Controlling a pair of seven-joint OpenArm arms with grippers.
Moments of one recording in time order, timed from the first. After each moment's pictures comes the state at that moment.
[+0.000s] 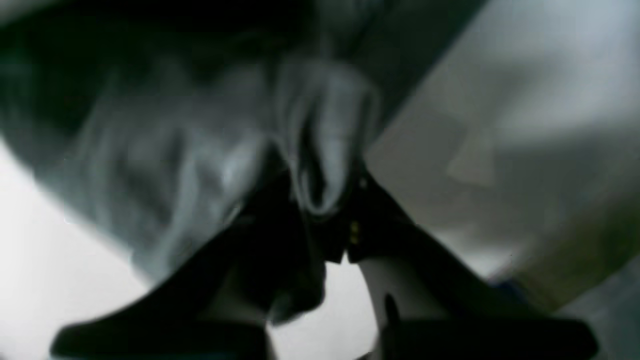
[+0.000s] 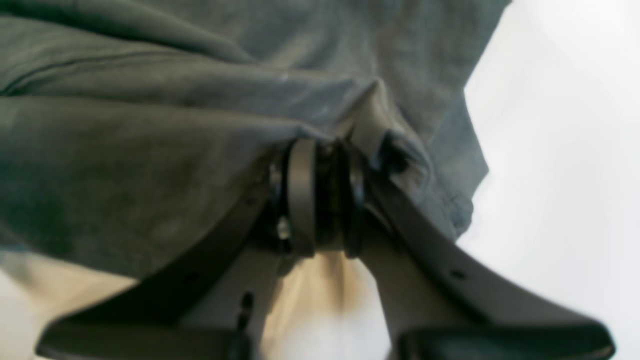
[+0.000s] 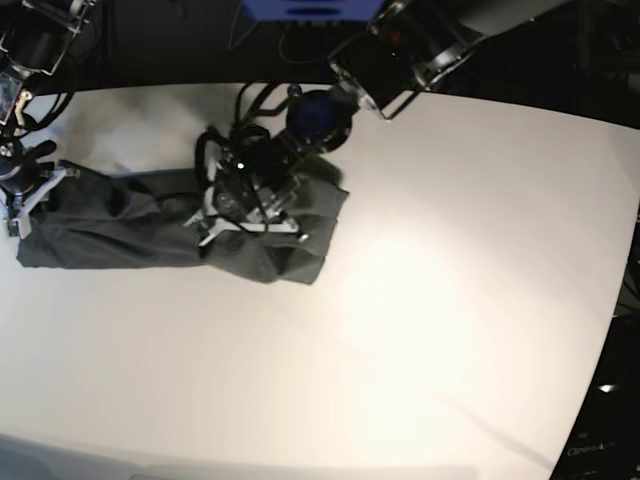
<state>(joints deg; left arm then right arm) -12.3 9.2 46.7 80.9 5.0 -4.2 80.8 -5.1 21.2 36.2 68.8 -0.2 39.8 -31.1</state>
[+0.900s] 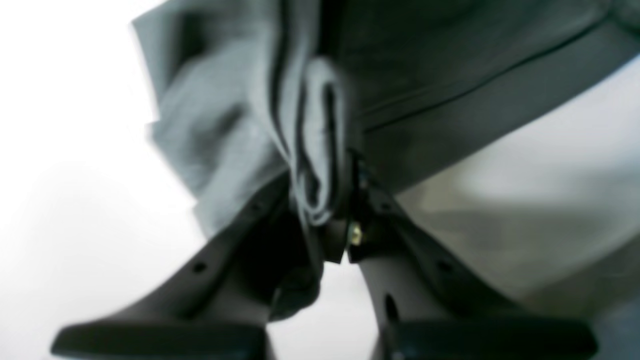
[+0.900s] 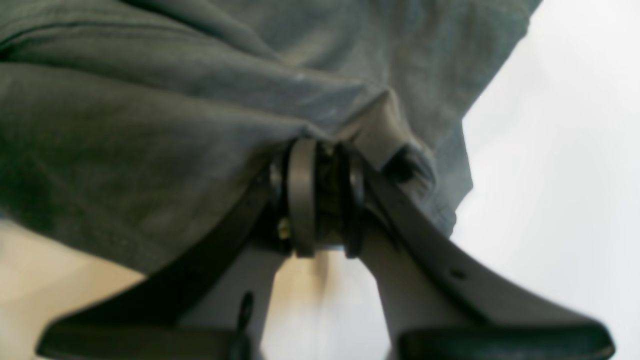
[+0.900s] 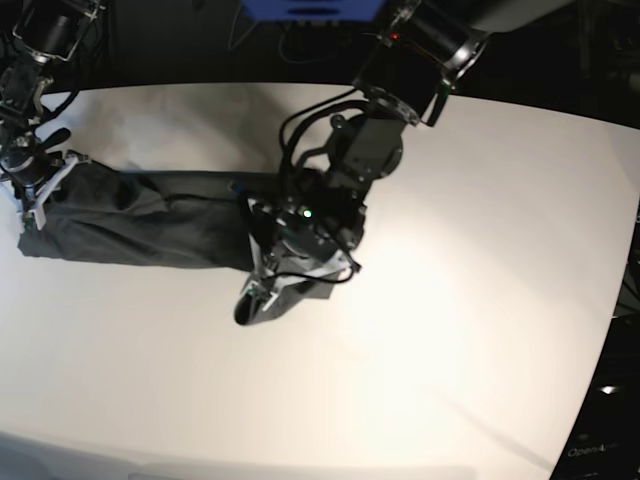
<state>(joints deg) -11.9 8.5 30.2 91.5 -2.8 -4.8 80.8 -8.1 17.3 36.0 76.3 -7.8 39.5 -32.1</state>
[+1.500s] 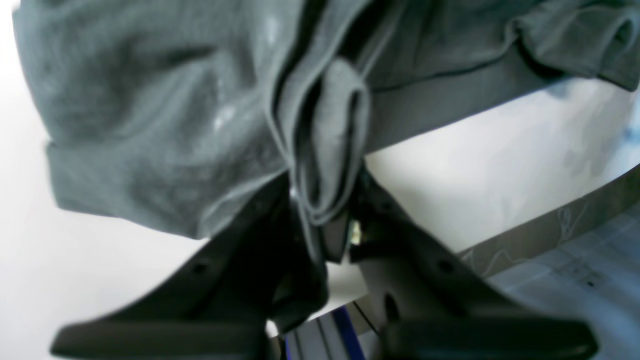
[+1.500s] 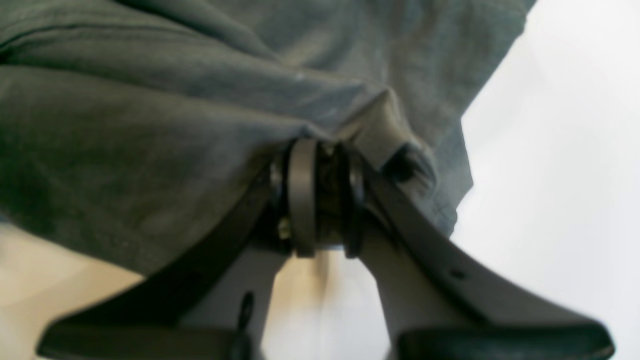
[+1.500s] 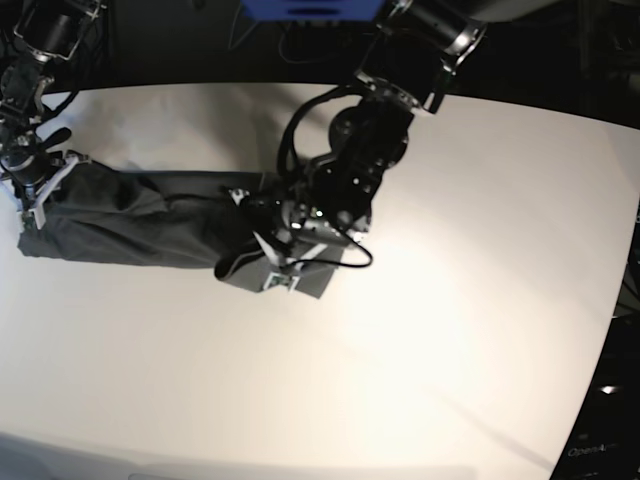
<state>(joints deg) -8.8 8.5 29.3 91.2 -10.7 11.5 80.9 -8.3 16.9 36.0 76.4 -7.8 39.1 -31.7</state>
